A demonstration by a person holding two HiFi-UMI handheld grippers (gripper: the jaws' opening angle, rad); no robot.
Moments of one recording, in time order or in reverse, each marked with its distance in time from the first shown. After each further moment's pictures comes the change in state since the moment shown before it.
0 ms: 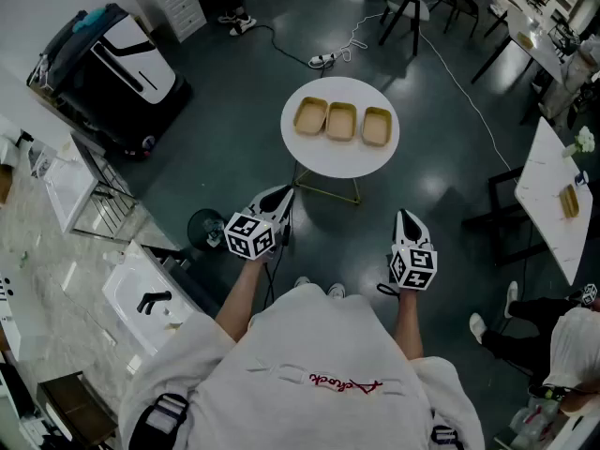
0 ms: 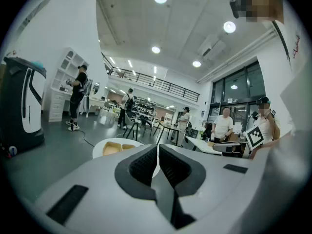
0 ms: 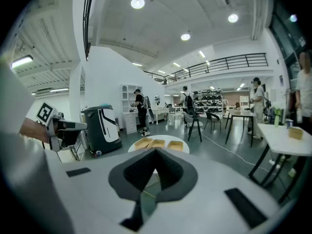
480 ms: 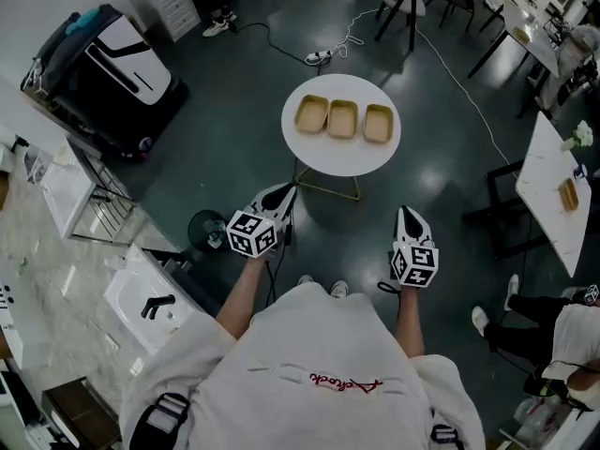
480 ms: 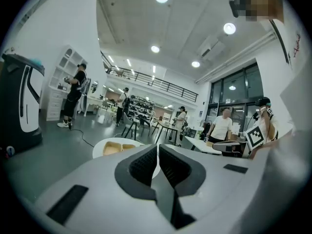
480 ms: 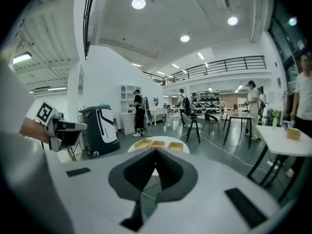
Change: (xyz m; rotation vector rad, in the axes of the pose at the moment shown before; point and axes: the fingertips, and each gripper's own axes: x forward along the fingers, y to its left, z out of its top) left arm -0.003 0.017 0.004 -0.002 0.005 -0.023; right arm 0.008 0.017 0.006 -0.002 -0.015 -0.022
